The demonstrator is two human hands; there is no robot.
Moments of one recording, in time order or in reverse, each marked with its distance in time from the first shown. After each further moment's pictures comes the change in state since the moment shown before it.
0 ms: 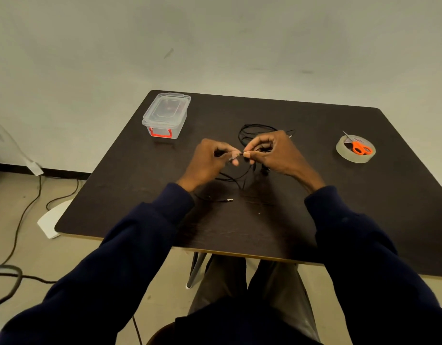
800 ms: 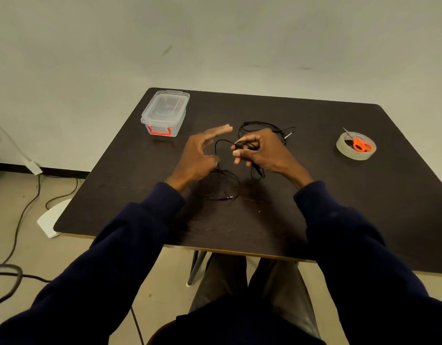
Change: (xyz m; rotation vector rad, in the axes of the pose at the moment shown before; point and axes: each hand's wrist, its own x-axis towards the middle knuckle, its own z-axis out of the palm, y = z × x) left_hand -0.007 -0.005 -0.021 -0.039 -0.001 0.001; right_hand 0.015 0.000 0.020 0.083 -0.080 -0.016
